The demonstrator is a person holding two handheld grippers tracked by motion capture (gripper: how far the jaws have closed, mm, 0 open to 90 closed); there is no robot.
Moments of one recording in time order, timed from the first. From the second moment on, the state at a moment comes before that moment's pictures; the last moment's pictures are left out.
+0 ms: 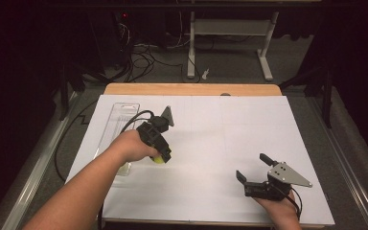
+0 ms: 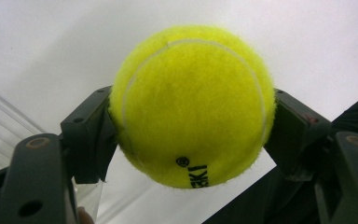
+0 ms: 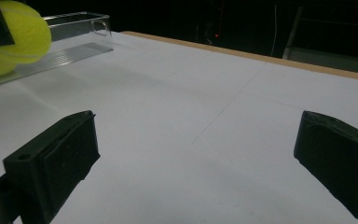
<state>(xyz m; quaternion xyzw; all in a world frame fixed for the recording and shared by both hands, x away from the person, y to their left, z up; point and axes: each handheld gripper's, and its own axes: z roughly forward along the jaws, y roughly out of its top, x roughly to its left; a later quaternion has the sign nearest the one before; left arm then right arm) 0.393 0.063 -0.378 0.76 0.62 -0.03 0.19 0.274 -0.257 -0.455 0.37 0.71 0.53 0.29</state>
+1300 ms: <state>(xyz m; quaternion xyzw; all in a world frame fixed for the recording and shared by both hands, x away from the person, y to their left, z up) 0.402 0.066 -0.344 0.76 0.62 -0.03 0.18 0.270 -0.256 -0.455 0.37 0.71 0.53 0.29</state>
